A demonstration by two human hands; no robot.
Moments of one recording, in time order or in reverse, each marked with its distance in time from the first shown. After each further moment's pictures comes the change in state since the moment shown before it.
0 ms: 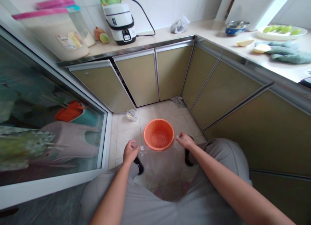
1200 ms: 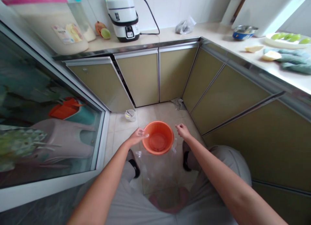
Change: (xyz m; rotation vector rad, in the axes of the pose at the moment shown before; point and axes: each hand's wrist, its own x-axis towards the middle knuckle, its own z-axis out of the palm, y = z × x) left_hand 0.065 0.087 0.006 -0.229 -0.369 0.124; right_hand 0.060 -0.042 -0.024 0.634 0.063 0.029
